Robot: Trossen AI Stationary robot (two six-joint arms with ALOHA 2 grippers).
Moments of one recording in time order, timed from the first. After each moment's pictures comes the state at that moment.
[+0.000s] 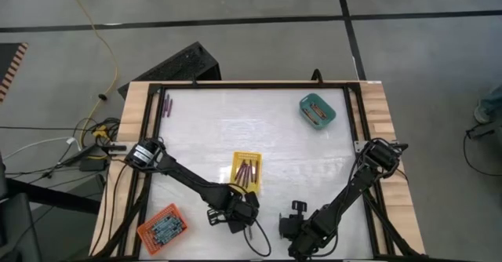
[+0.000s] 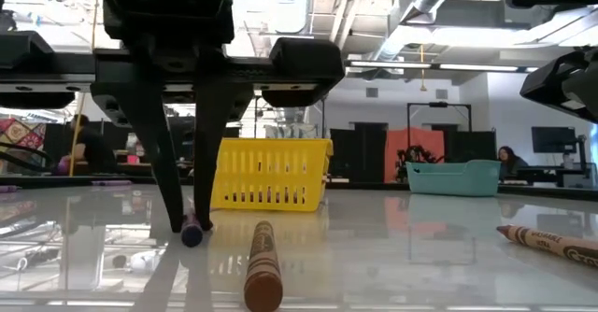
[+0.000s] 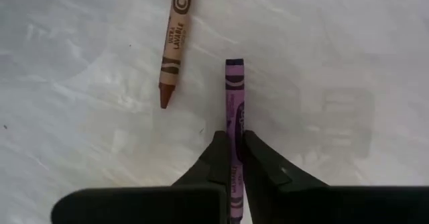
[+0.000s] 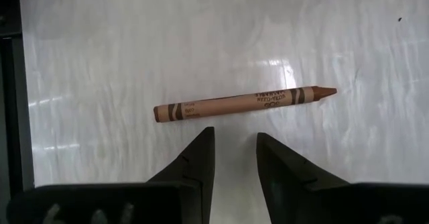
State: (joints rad) left arm -0.45 2.12 1.51 -0.72 -0.01 0.78; right arm 0.81 1.94 1.29 -0.54 0.39 0.88
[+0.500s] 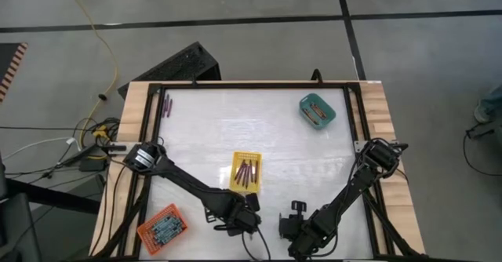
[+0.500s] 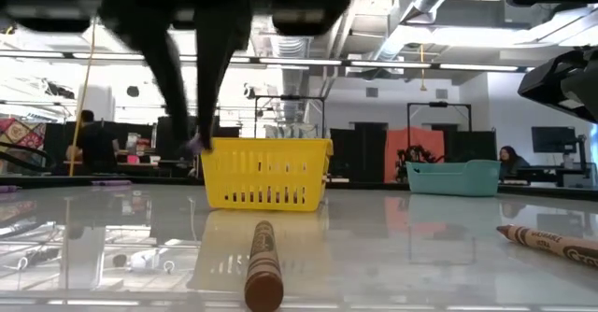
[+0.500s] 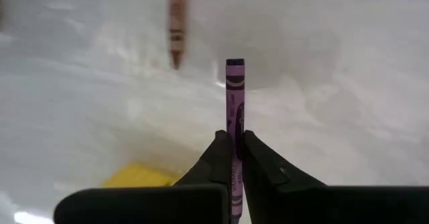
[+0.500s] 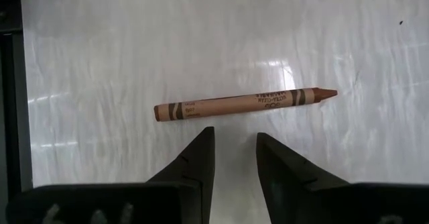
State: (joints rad) left arm -0.49 2.13 1.75 -1.01 -0.15 0.87; right arm 0.81 1.94 1.29 -0.54 0.39 0.86
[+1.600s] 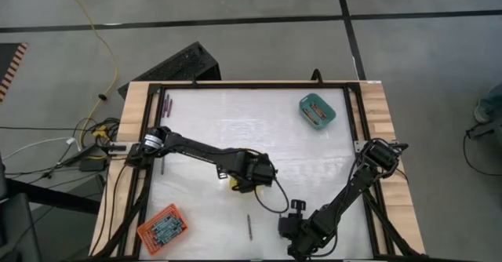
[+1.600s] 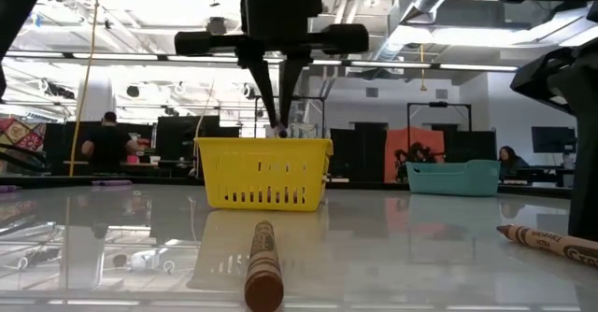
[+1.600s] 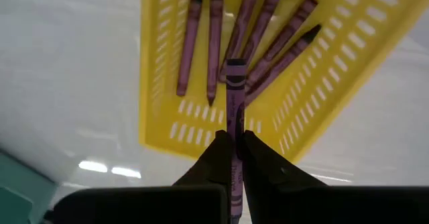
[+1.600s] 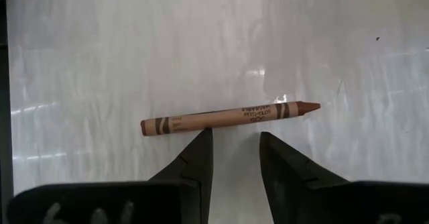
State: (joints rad) left arm -0.22 2.13 1.86 -1.18 -0.37 1.22; right arm 0.81 1.94 1.29 -0.54 0.45 0.86
